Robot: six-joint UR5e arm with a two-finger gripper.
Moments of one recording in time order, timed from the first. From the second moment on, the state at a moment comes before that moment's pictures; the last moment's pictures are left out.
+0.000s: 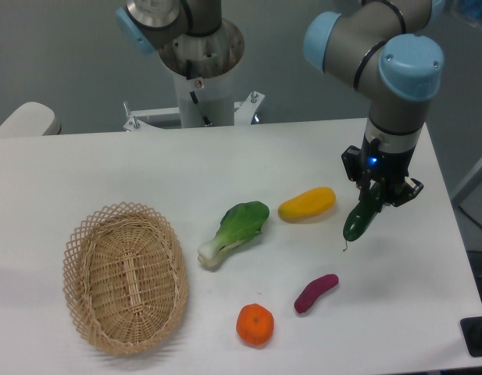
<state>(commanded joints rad) 2.71 -1.91 -1.46 -1.18 1.54 1.45</state>
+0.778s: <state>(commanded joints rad) 2.70 -1.91 -1.56 -1.15 1.55 1.45</state>
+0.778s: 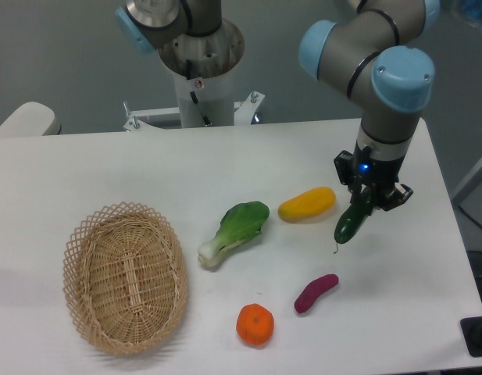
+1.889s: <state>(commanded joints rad) 2.63 -1.64 -2.04 -1.03 1.55 1.73</state>
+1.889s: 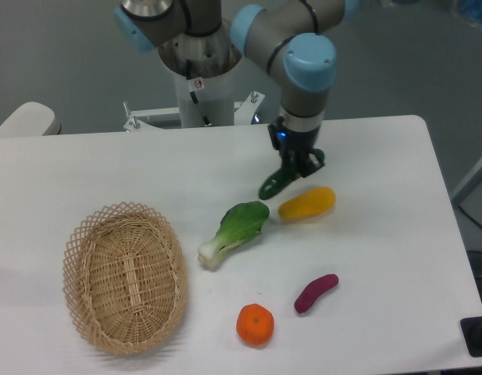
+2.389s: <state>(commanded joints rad) 2.60 -1.69 -2.09 -1.03 1.55 1.75</state>
